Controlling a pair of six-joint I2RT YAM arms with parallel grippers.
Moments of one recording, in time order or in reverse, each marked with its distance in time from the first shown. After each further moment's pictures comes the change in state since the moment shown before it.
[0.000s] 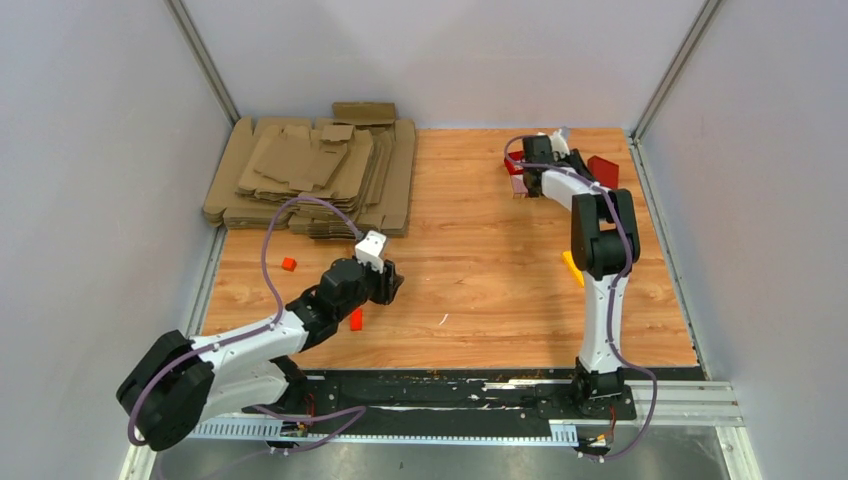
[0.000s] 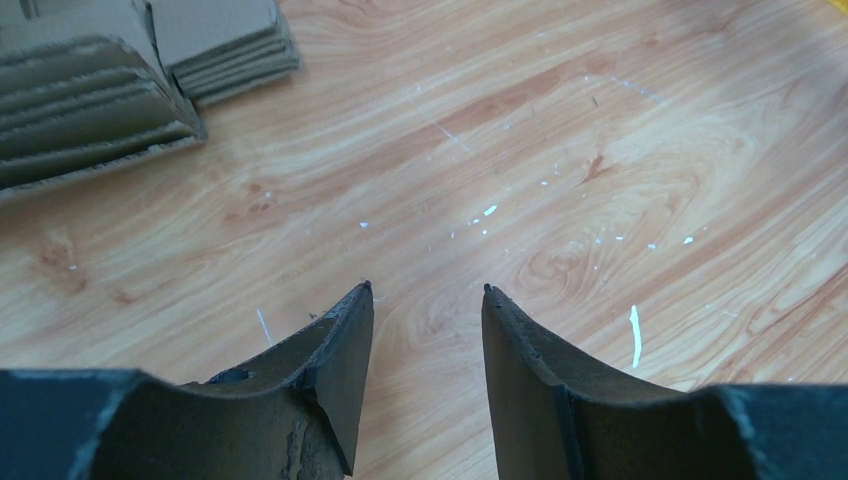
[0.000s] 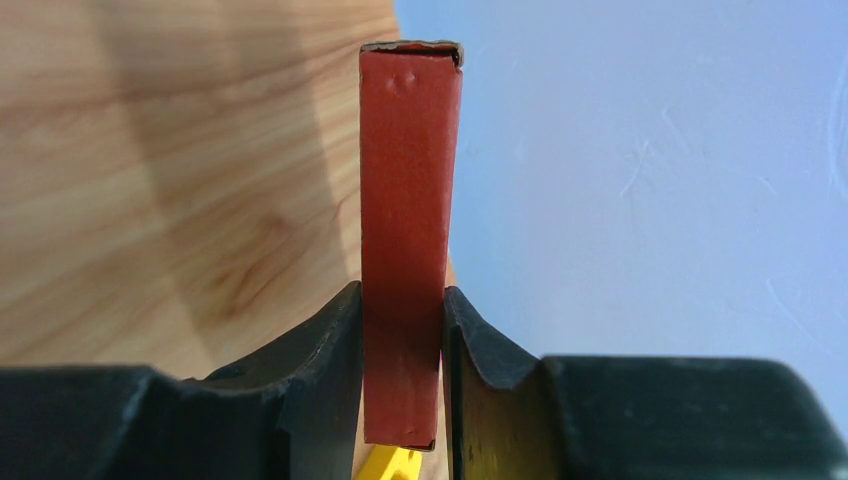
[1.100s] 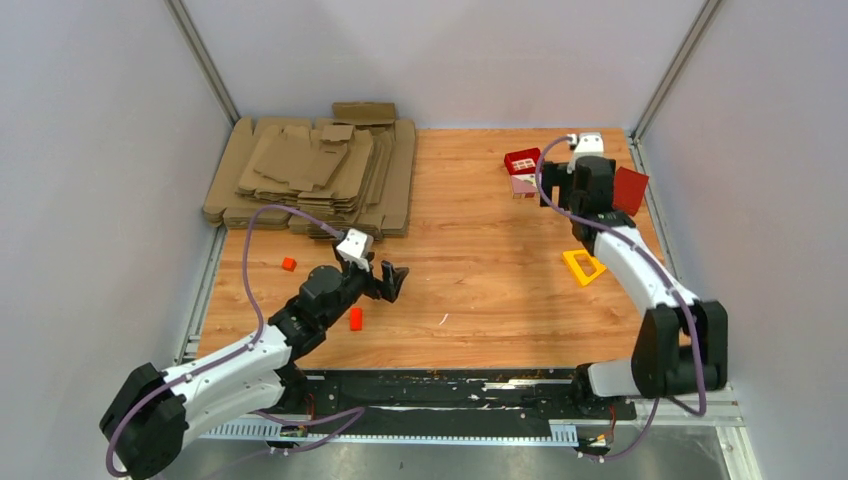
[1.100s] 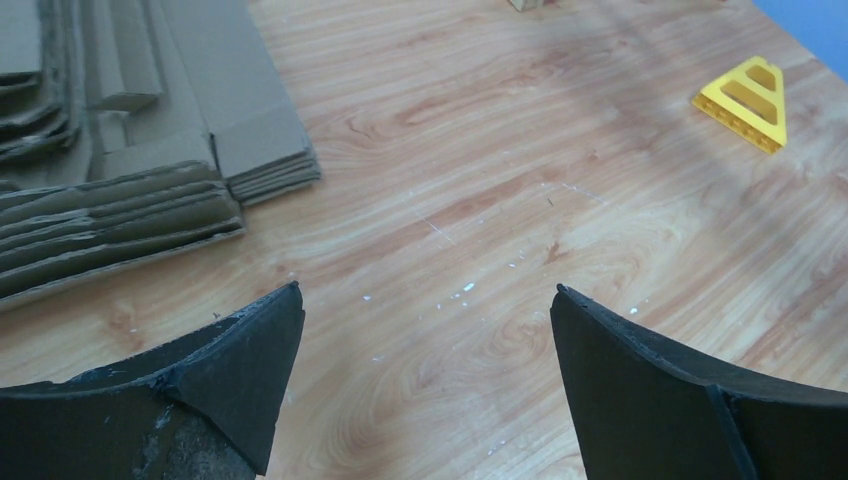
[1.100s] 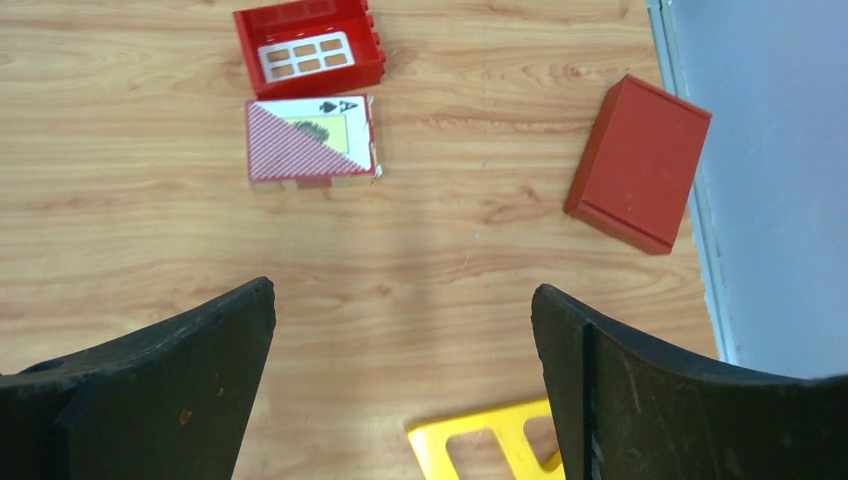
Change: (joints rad) left arm 0.000 -0.177 -0.055 0.087 -0.019 0.016; right arm -0.040 -0.777 -0.584 0.237 -0.860 0.223
